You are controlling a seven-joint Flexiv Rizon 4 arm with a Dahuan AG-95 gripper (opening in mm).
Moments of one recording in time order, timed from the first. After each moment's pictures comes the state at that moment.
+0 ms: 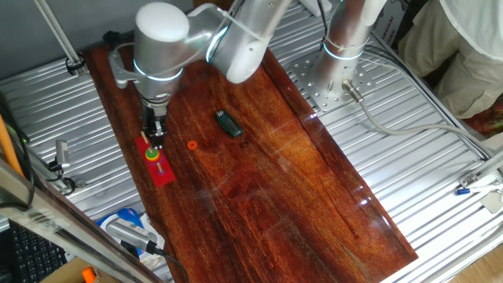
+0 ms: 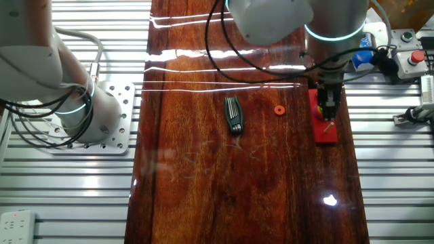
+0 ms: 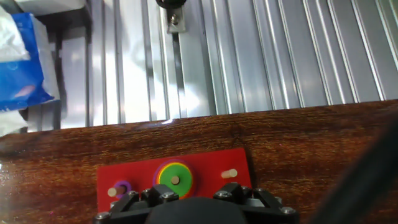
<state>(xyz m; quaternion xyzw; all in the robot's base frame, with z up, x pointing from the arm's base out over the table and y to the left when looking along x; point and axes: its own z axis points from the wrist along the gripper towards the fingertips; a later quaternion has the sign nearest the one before) 0.639 -0.005 0.091 0.05 0.99 -0.03 0.13</state>
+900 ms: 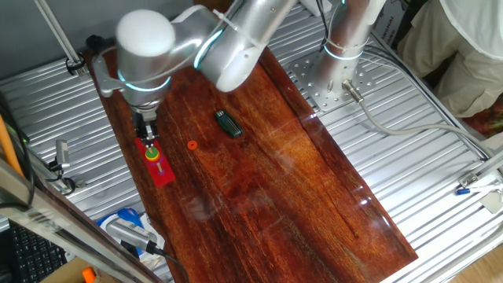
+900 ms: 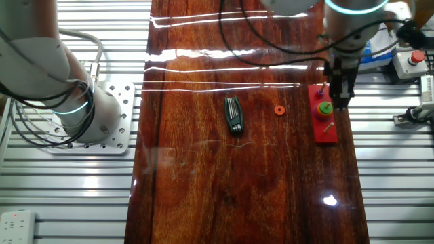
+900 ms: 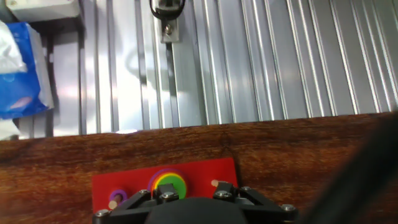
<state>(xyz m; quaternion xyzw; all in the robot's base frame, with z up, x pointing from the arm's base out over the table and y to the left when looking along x) 0.655 -0.004 0.115 0.03 0.99 -0.07 0.08</state>
